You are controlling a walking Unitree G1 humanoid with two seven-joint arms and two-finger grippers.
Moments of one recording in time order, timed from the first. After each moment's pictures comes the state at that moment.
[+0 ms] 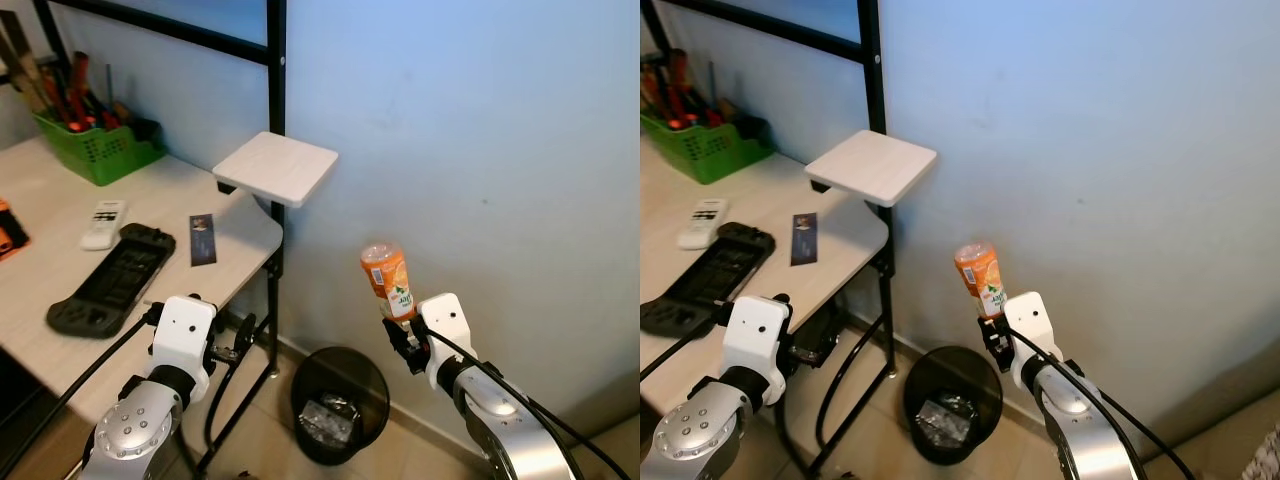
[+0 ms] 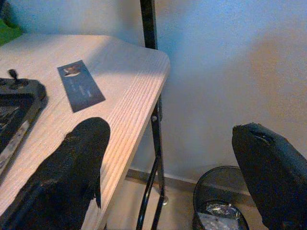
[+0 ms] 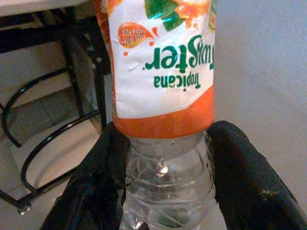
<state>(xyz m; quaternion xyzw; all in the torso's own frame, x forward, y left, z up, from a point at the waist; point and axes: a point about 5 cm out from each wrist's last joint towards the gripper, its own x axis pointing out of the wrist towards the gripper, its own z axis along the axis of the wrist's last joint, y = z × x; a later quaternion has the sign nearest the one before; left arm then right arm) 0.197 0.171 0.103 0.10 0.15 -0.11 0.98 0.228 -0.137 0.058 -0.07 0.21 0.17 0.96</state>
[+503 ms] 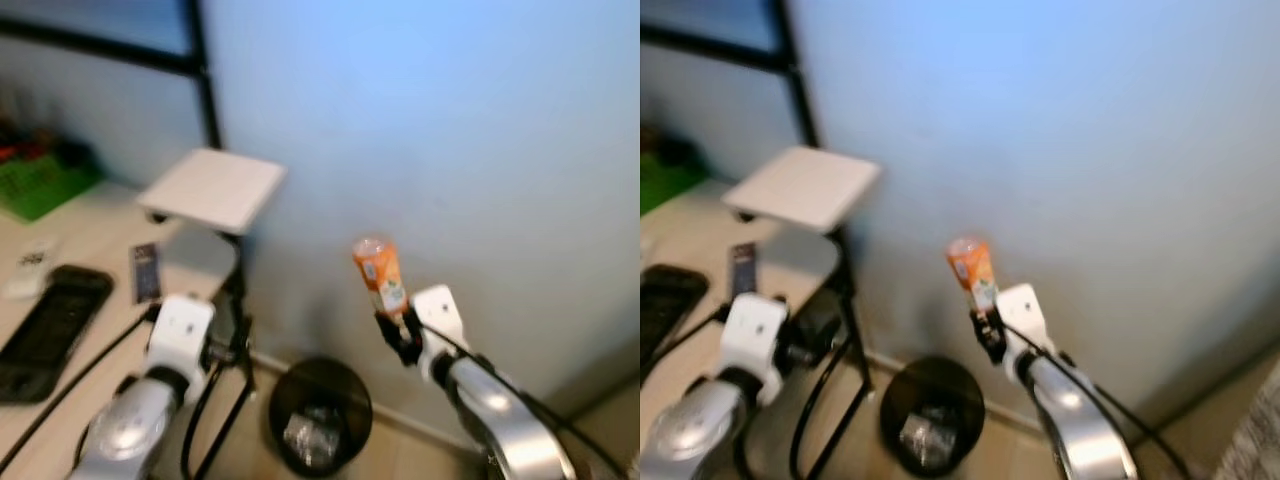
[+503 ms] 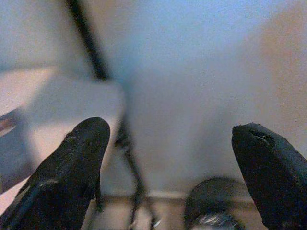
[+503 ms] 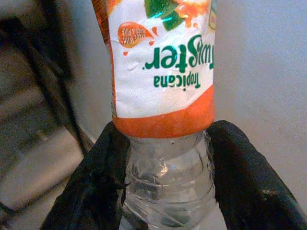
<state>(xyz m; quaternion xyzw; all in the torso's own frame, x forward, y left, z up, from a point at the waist) 0.201 0.162 0.105 0.10 0.14 -0.15 0.97 0.228 -0.142 0.057 -0.10 0.22 0.19 0.95</state>
